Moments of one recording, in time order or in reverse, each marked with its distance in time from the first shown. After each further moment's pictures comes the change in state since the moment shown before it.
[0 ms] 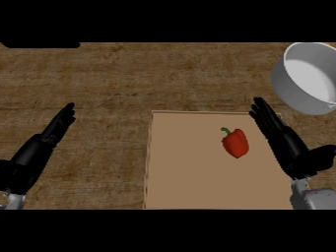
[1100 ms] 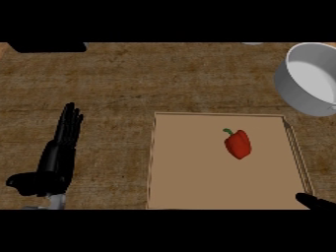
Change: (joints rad) left arm 0.030 -0.320 0.050 0.066 -0.022 0.243 -0.195; right arm 0.329 -0.078 -0.303 -0.301 0.303 -0.162 -0.824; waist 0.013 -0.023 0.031
